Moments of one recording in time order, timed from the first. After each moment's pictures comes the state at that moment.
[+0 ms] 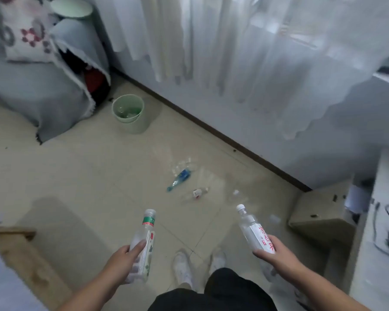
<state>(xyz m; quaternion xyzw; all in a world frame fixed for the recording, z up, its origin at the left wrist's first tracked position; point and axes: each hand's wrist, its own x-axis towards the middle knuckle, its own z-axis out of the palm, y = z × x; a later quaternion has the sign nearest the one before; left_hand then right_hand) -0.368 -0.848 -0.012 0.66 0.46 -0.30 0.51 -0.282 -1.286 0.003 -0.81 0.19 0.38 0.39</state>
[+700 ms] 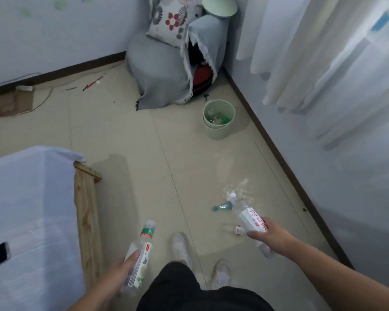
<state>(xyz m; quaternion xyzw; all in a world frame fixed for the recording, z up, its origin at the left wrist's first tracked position) -0.371 -0.758 -0.001 0.45 0.65 -0.17 0.58 0.001 -1.026 -0.023 -0.84 -0.11 0.49 0.22</state>
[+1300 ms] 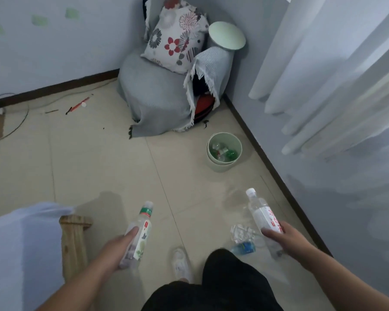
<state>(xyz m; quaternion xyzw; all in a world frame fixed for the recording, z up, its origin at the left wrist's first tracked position) -0.190 -0.420 -0.012 0.47 0.63 -0.15 0.59 0.145 -0.783 0.001 -0.85 -0.01 0.46 0.27</state>
